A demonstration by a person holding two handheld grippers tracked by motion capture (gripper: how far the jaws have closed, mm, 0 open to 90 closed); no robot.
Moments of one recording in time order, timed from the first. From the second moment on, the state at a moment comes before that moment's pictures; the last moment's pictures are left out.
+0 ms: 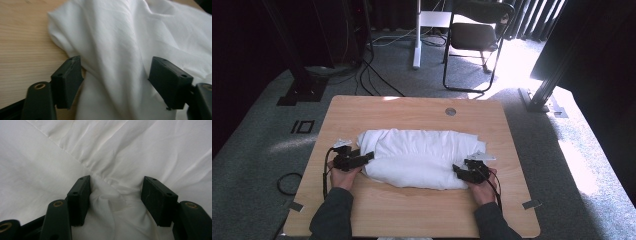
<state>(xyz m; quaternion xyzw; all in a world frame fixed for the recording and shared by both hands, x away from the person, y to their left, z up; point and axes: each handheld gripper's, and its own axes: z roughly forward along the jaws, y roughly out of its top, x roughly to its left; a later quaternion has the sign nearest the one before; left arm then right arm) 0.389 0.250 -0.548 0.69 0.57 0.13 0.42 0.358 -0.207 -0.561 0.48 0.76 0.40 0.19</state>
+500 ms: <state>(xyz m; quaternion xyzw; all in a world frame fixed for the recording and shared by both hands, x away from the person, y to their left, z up) 0.399 0.240 -0.550 0.72 0.56 0.16 0.38 0.359 -0.208 -0.561 0.48 0.76 0.40 0.18</state>
